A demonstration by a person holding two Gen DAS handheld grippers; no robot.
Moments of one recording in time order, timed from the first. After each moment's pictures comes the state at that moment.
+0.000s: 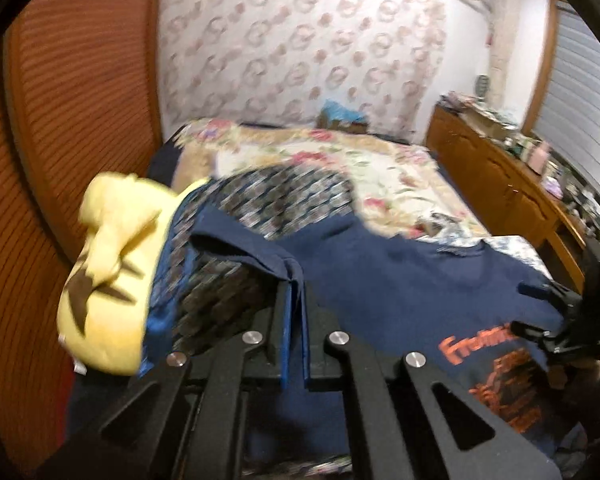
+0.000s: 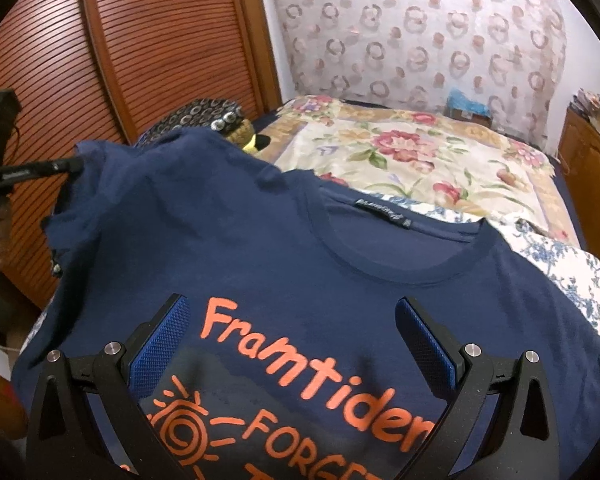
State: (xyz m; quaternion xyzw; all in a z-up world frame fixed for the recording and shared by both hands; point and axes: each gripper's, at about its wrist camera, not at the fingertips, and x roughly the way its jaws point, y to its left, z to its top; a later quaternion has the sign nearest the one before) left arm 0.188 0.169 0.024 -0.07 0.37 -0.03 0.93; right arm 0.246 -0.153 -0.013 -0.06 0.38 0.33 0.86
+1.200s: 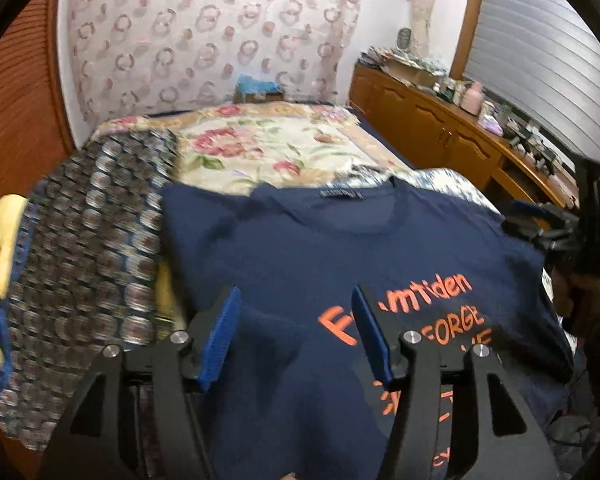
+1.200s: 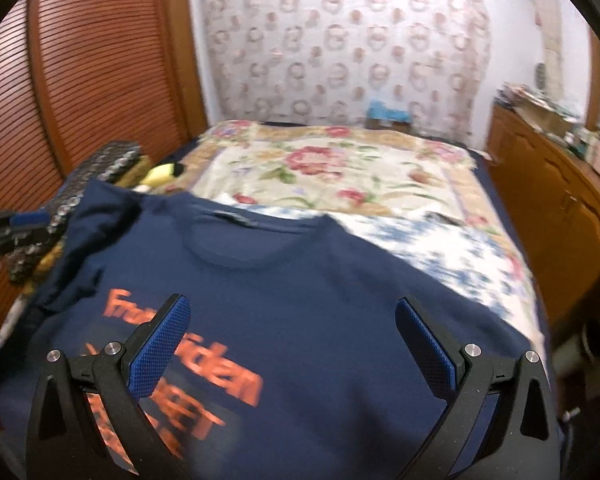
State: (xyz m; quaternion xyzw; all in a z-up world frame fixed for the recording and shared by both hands) left arm 0.199 0.037 -0.026 -0.02 0.40 -0.15 0.90; right arm 0.241 -0.286 0.006 -0.05 0.35 0.19 0.91
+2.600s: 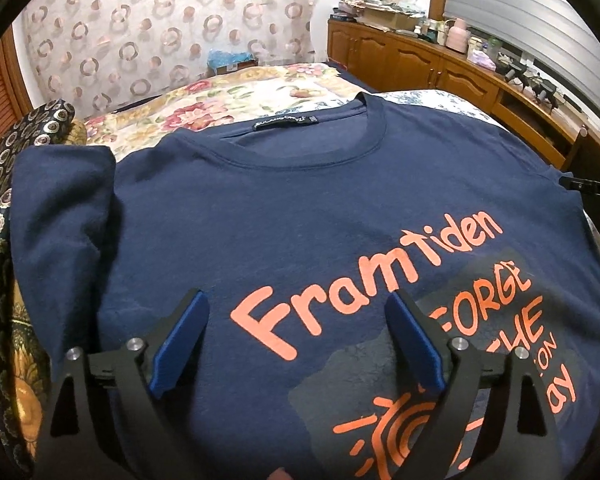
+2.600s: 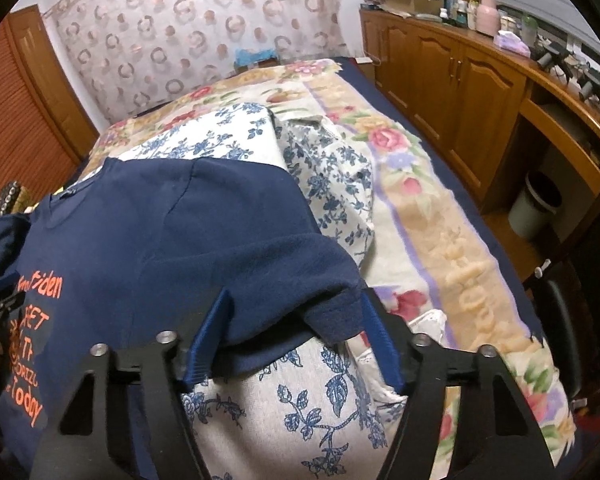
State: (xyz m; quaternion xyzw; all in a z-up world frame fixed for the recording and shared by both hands) left arm 0.227 -0.046 -0.089 0.07 0.44 -0.16 0.88; right arm 0.205 -0.479 -0.050 0.07 0.45 0.04 0.89
